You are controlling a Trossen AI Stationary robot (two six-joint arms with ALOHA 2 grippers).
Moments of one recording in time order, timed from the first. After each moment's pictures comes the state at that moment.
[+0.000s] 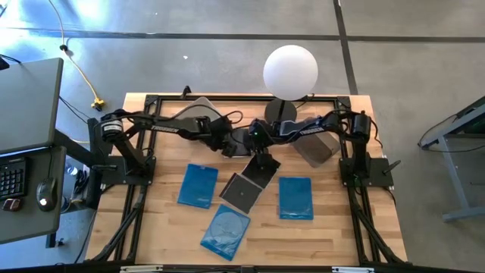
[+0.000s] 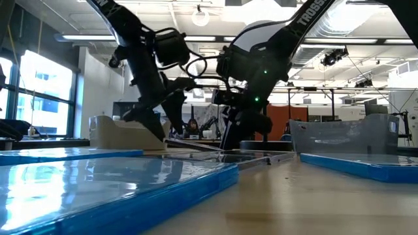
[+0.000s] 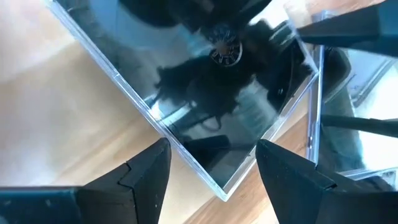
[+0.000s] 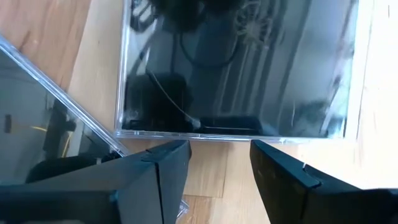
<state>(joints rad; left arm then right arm) 0.27 1.67 0.99 -0.37 0.10 -0.74 -0.25 2.00 1.13 -0.15 -0.01 -0.45</state>
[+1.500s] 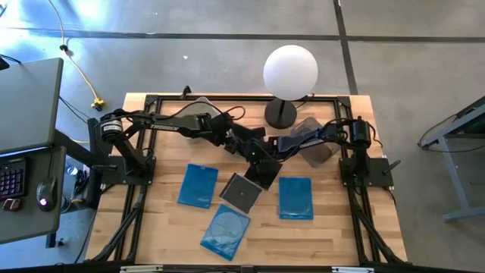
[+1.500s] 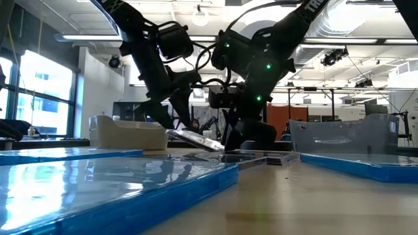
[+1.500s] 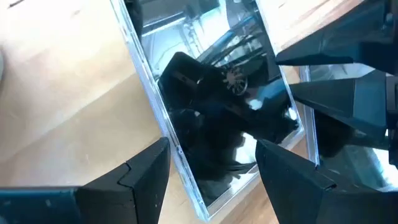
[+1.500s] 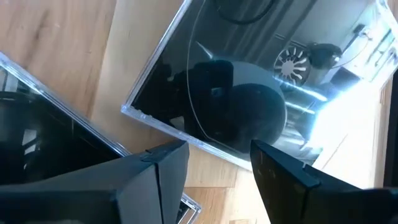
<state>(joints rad) 0.27 1.66 1.03 -0.34 0.04 -0.68 -0.09 1.96 1.13 -0.16 0.36 -0.45</state>
